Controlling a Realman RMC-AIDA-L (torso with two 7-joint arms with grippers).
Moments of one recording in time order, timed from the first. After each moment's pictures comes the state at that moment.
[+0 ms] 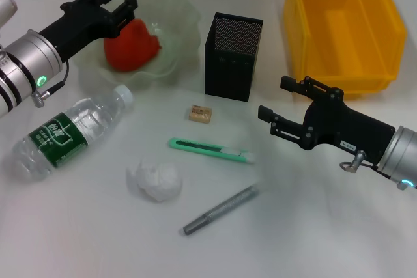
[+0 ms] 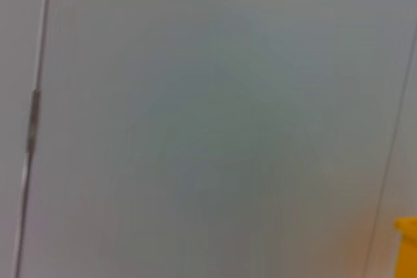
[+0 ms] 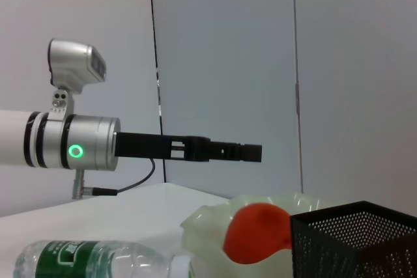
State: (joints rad) left arm -0.64 -2.08 0.82 0.28 1.25 0.96 -0.92; right arm 0.49 2.09 -0.74 -0.13 -1.55 -1.39 0.63
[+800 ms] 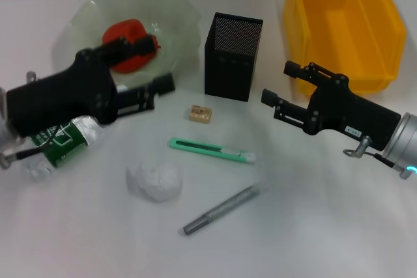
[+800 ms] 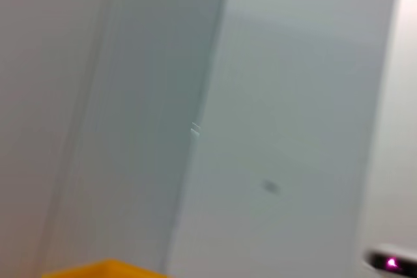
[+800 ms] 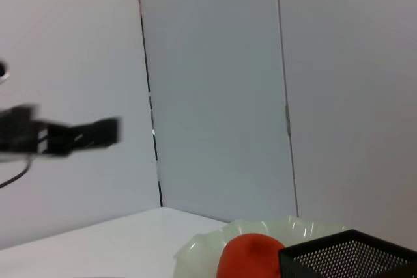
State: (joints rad) left arm -0.42 -2.00 1.00 0.50 1.40 1.70 -1.17; right arm 0.50 2.08 -0.74 -0.16 -1.53 -1.42 0.70
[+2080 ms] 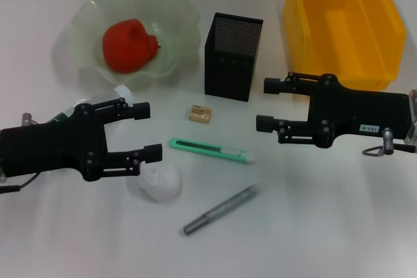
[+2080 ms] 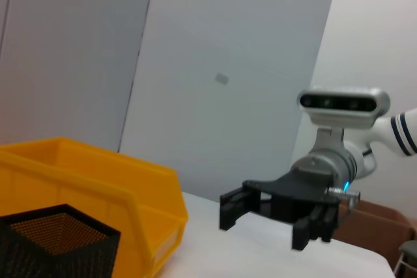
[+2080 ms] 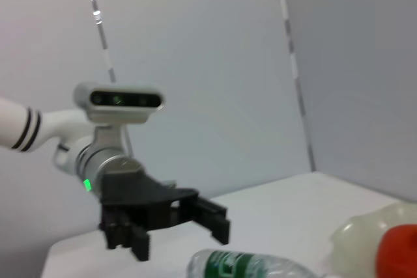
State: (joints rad) left arm -0.41 -1.96 0.94 0.51 1.67 1.74 -1.19; right arm 0.56 2.04 -0.77 -0.45 -1.82 -1.66 1.12
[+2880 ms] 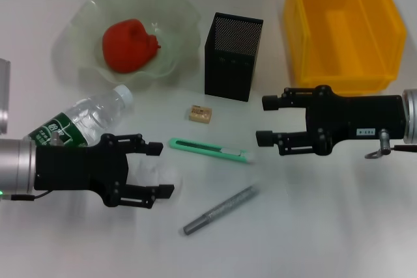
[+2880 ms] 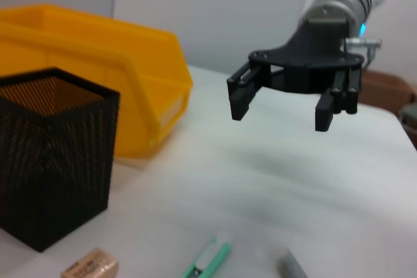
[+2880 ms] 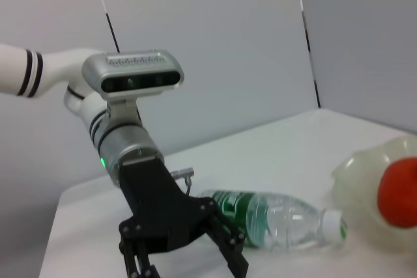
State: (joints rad) left arm -0.46 -2.00 0.95 0.55 1.92 1.59 -1.19; right arm 0.59 2.04 -0.77 -0.50 -1.98 -1.63 1.25
